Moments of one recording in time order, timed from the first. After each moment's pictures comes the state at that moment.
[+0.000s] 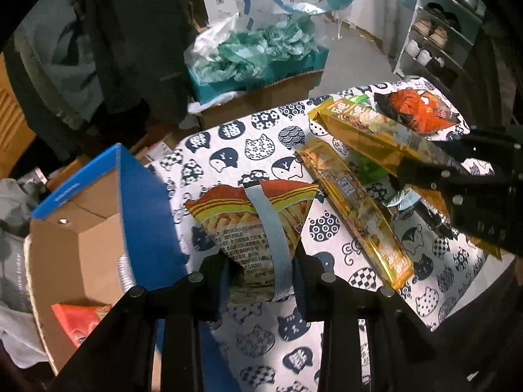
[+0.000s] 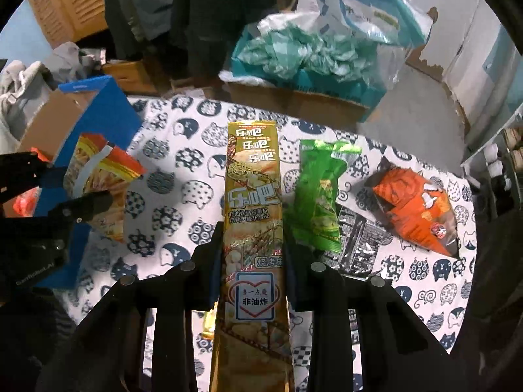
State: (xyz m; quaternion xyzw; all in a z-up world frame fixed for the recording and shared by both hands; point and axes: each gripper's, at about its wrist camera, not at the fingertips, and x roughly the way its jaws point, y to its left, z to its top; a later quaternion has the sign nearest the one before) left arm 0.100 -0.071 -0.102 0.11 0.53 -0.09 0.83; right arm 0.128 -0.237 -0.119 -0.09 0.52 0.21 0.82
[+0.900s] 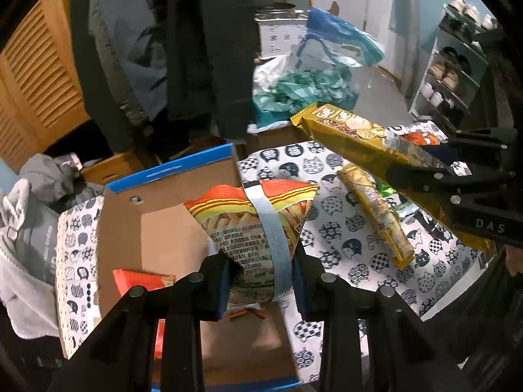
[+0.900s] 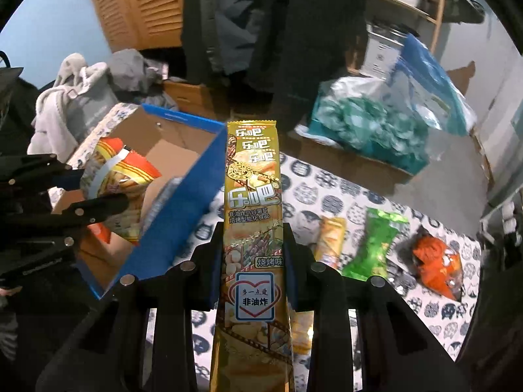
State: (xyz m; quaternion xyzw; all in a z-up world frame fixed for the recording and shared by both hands) left arm 0.042 0.025 -0.030 0.06 0.48 -0.05 0.87; right arm 0.089 -0.145 -0.040 -0.11 0.46 0.30 0.83
